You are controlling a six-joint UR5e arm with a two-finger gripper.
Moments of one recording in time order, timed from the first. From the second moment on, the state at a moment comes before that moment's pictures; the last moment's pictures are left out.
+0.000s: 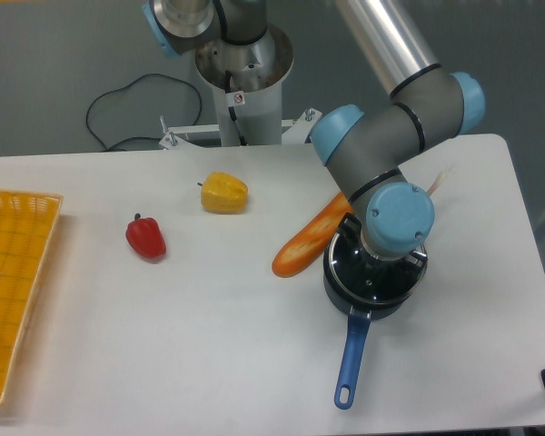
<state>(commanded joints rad) 2.58 -2.07 -1.35 -1.47 1.75 1.08</state>
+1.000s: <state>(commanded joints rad) 2.83 -1.79 -1.50 -1.48 1.59 1.66</state>
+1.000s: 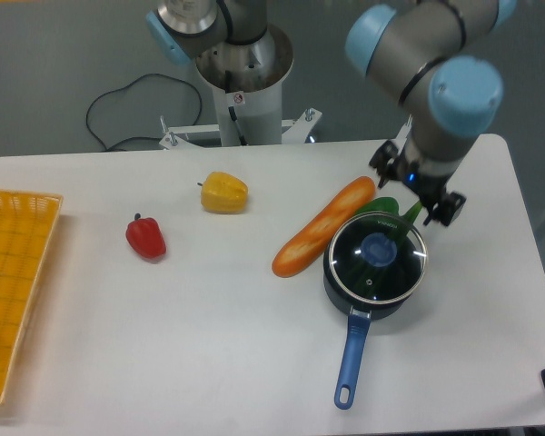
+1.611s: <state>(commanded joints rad) 2.92 -1.75 -1.50 -1.54 1.71 1.92</state>
